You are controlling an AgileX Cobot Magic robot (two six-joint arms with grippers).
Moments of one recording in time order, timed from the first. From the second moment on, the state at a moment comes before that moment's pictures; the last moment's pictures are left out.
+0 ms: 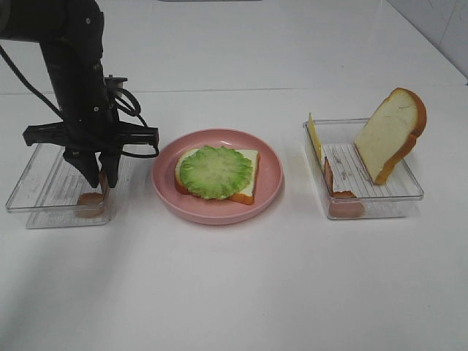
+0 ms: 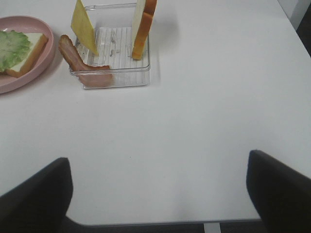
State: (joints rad) left arm -0.35 2.14 -1.58 -0.02 1.10 -0.40; right arm 0.01 0.00 -0.46 -0.03 1.10 0.07
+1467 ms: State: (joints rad) left arm -0.35 1.96 -1.88 -0.36 1.21 -0.28; right arm 0.01 0.00 -0.46 -0.03 1.10 0.07
